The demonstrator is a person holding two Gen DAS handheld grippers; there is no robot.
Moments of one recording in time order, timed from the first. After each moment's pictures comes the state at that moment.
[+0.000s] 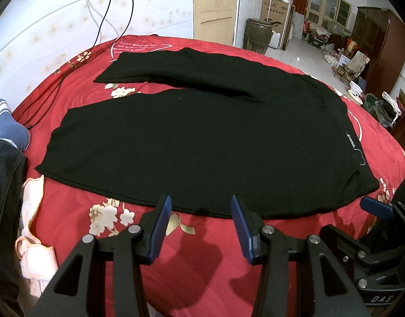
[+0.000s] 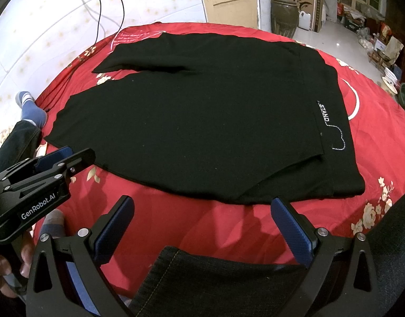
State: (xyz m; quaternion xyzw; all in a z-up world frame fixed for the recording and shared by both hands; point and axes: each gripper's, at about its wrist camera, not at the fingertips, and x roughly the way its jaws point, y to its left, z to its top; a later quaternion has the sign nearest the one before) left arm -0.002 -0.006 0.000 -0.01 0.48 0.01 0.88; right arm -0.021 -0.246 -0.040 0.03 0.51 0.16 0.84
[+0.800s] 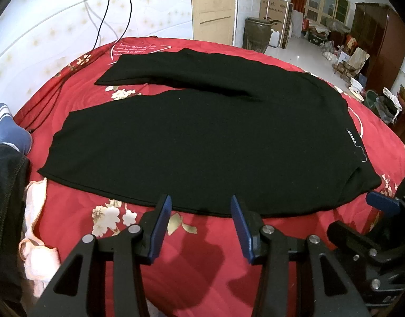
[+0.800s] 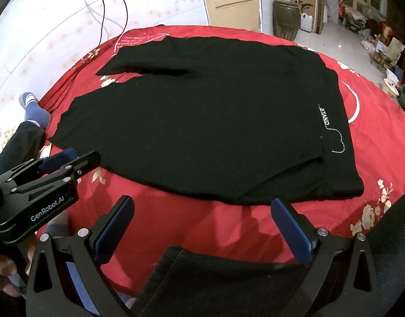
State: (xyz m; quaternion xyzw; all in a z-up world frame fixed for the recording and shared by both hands) left arm -0.002 -0.007 -0.002 0.00 0.48 0.01 0.88; right arm -0.023 -0.246 -0.031 0.03 0.51 0.16 0.85
